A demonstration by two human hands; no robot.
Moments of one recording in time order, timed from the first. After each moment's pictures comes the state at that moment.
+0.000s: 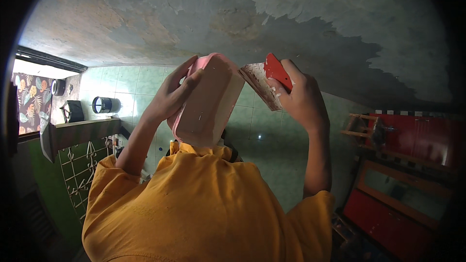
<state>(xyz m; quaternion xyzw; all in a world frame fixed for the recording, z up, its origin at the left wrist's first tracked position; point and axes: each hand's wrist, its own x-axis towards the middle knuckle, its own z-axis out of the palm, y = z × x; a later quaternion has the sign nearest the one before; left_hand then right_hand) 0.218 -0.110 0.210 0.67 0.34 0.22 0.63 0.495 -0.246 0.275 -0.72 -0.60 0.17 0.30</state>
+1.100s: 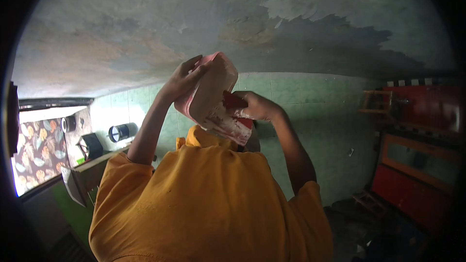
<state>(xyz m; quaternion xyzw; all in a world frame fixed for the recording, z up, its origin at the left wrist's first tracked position) 0.217 0.075 0.130 0.75 0.35 0.07 0.56 0.412 -0.130 0.107 -0.55 -0.44 0.62 0.34</state>
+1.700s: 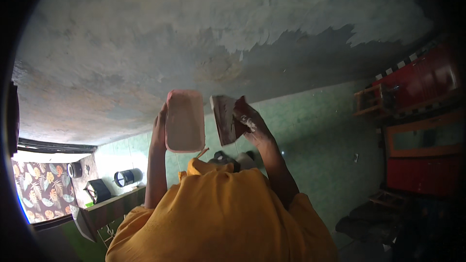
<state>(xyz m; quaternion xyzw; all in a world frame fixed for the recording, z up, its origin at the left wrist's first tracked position) 0.219 0.040 0.121 0.51 0.33 0.26 0.75 0.458 -0.173 0.091 -0.37 -0.10 0.56 0.73</state>
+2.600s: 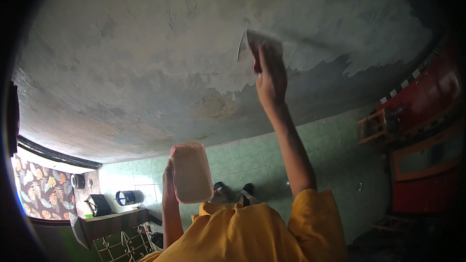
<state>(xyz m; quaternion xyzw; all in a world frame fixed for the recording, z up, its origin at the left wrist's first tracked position) 0.241 -0.064 0.131 0.44 0.39 0.34 0.74 0.666 -0.081 0.209 -0.66 -0.50 -0.32 0.45</state>
